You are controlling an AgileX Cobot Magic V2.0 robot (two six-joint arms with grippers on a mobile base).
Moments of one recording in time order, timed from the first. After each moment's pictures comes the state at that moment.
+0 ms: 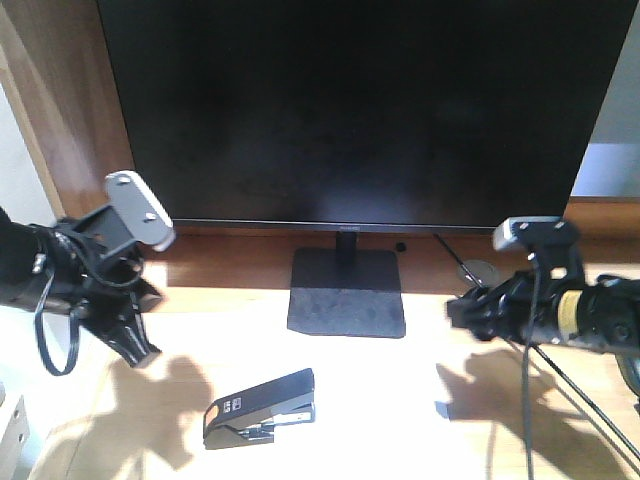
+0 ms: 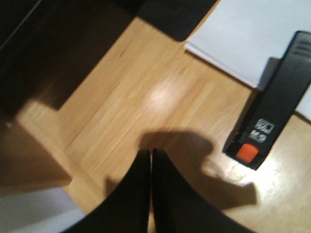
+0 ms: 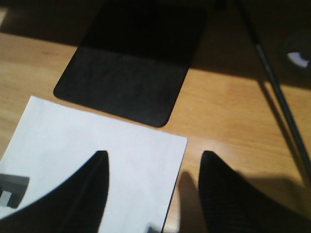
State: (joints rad) left arm -0.29 1.45 -1.03 -0.15 0.63 0.70; right arm 0.06 1.55 -0.77 -1.76 -0.35 1.80
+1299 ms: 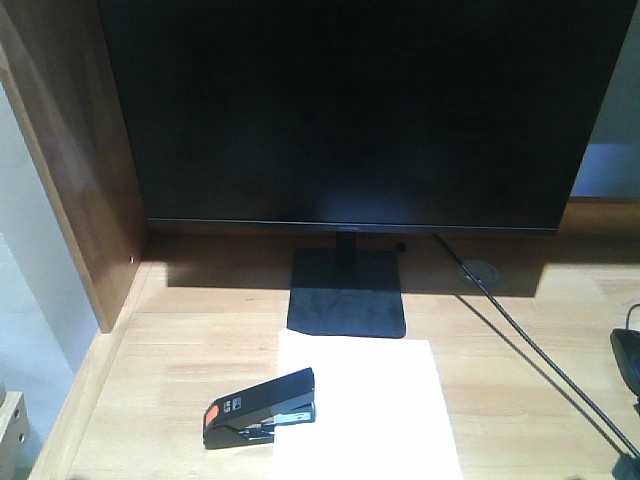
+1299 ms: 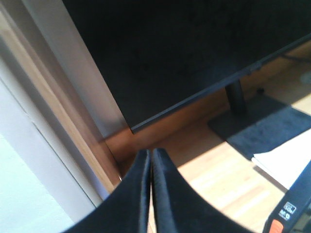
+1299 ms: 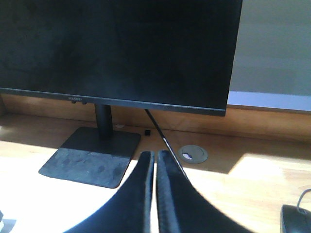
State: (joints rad) left arm -0.29 0.47 -0.34 0.23 0.08 0.13; right arm 0.06 0.41 -0.20 -1.75 -0.11 1.76
